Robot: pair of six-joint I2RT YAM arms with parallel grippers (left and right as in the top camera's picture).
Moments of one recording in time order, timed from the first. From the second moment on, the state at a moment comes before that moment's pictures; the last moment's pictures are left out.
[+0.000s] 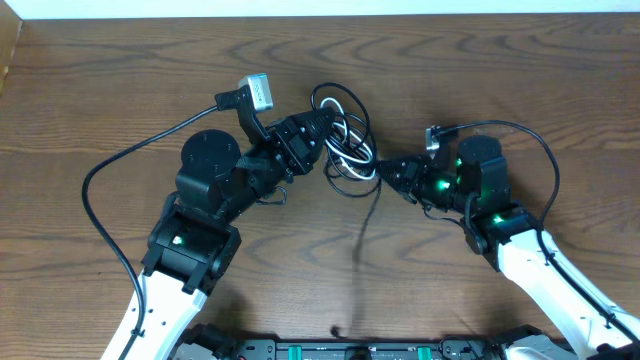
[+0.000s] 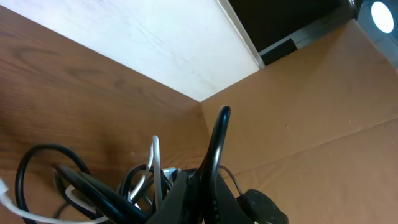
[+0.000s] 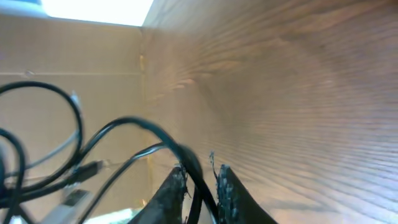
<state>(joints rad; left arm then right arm) -0.41 1.03 0.95 -0.06 0.38 -0.96 0.33 1.30 0.64 0.12 -0.63 1.08</state>
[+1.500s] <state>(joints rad) -0.33 0.96 0.95 -0.05 0.38 -1.06 0.39 1.30 0.64 0.38 -1.03 0.35</state>
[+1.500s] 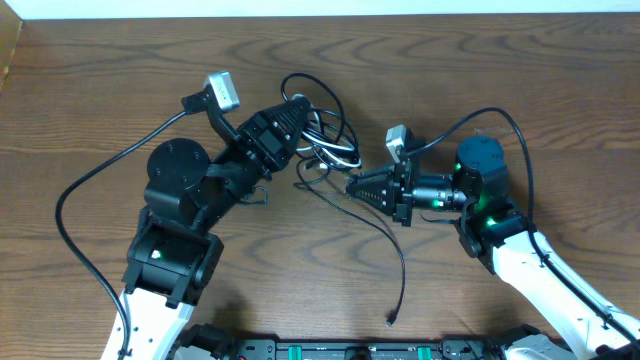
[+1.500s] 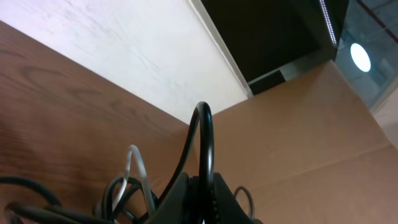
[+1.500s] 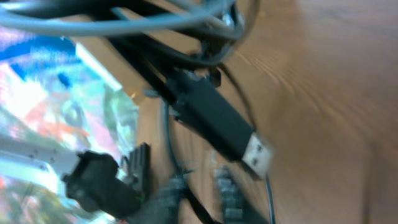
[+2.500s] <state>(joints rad) -0.14 0.93 0.95 -0.20 0.33 -0.91 0.13 1.30 0.64 -0.21 -0.41 0.47</state>
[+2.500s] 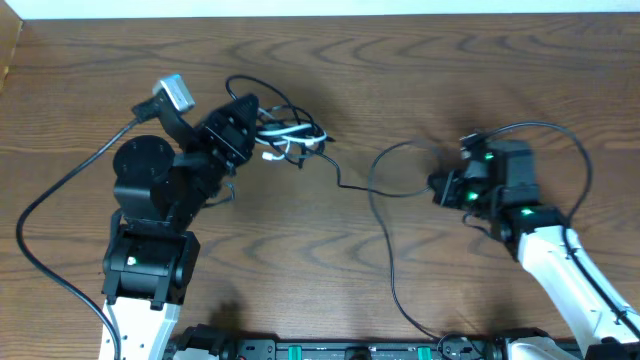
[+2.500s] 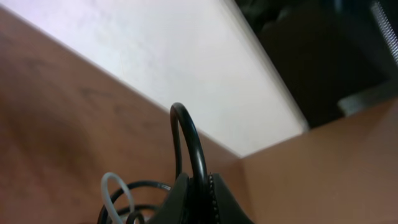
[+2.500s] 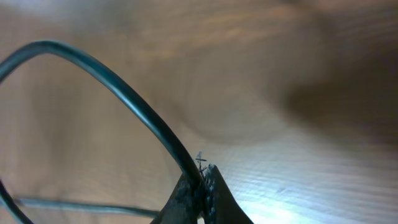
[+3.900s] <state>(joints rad) -0.14 0.93 0.96 -0.34 0.33 -0.59 -0.04 1.18 0.65 -0.09 -1.20 0.00</state>
